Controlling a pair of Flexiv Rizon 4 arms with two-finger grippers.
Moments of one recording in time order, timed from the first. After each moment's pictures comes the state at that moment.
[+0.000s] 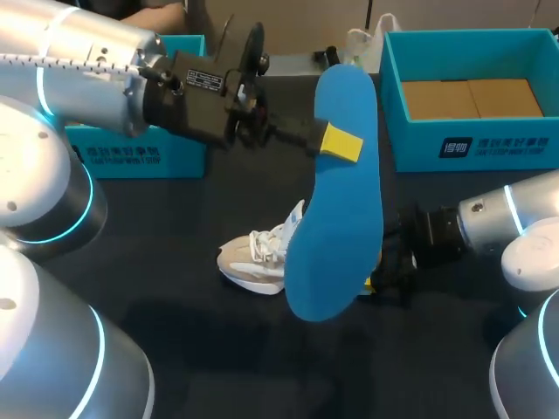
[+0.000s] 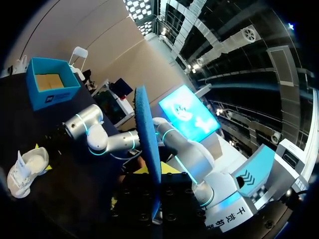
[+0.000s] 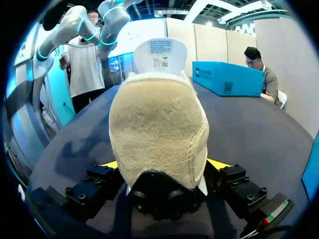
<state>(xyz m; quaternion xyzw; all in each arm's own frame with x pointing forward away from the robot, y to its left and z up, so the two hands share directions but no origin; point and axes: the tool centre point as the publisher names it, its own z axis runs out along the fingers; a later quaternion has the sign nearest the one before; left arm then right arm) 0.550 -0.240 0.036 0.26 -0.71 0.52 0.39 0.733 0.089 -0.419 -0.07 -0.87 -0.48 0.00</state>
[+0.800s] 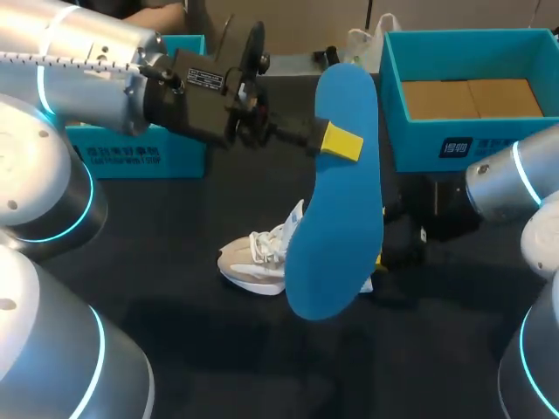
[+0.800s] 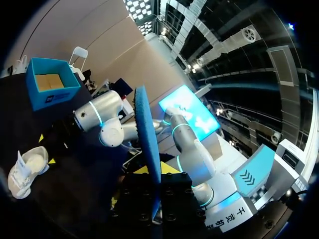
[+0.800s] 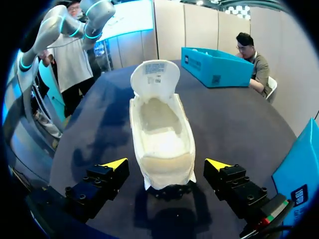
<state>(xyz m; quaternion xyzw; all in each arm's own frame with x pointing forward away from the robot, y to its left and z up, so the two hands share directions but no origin) 0.550 -0.240 0.036 0.26 -0.71 0.52 0.39 0.730 0.066 -0.349 -0.12 -0.92 -0.37 -0.02</state>
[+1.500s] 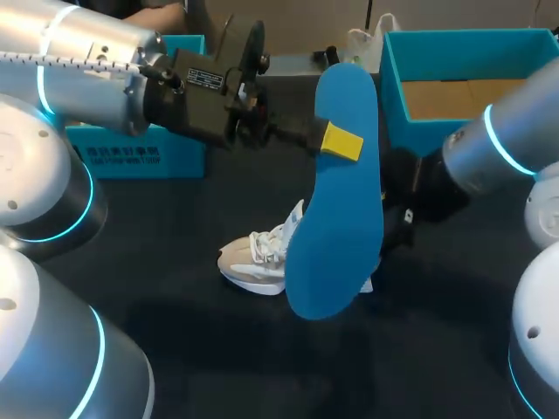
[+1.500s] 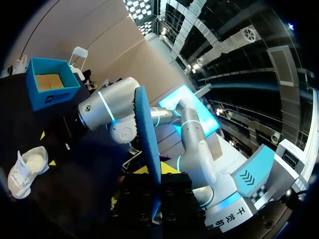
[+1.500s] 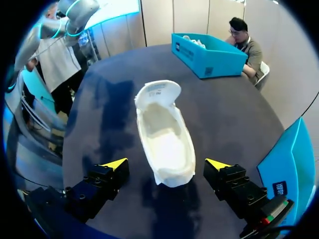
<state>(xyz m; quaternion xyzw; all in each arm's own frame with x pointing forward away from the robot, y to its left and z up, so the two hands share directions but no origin) 0.550 -0.240 0.036 0.26 -0.71 0.52 0.39 0.715 0.078 -0.298 -0.16 -0.95 -0.26 -0.04</state>
